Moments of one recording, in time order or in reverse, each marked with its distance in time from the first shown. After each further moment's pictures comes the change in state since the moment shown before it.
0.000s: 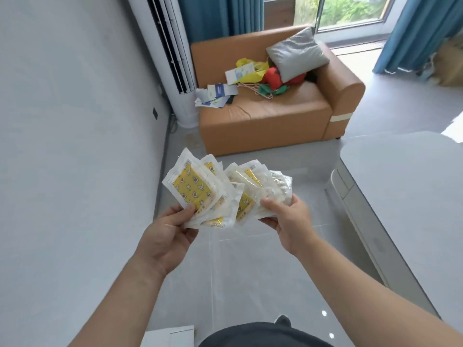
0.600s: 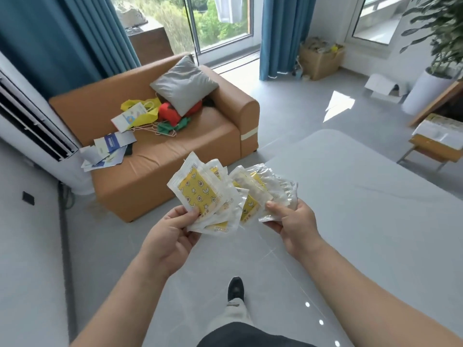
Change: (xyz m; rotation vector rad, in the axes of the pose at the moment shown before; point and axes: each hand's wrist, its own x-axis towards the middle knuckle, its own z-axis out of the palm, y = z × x) left_hand 0.261 -0.031 0.294 0.300 -0.317 -0.235; right_hand 0.197 -0.172 -0.160 0.199 0.458 -0.210
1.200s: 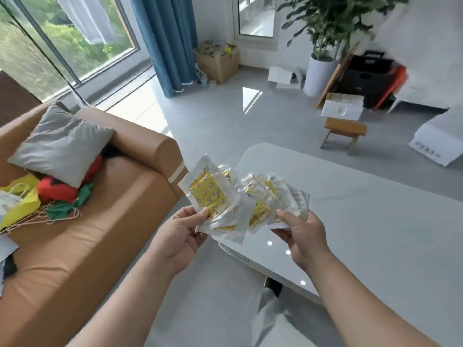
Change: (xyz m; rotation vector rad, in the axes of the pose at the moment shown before) left_hand 0.301 0.049 0.277 0.384 -0.335 -0.248; right_hand 0.237 -0.144 -0.072 0.283 0.511 -0.130
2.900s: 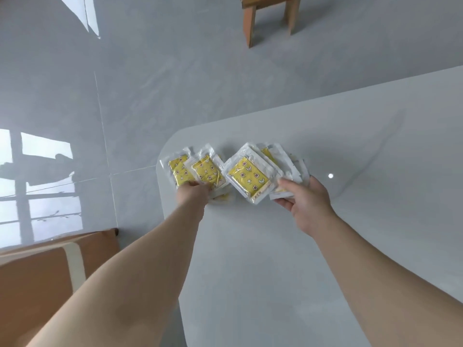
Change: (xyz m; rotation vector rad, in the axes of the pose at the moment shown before) left_hand 0.773 -0.130 0.208 1.145 0.146 -0.288; right_hand 0.578 0.047 -0.039 0.243 0.597 0.210
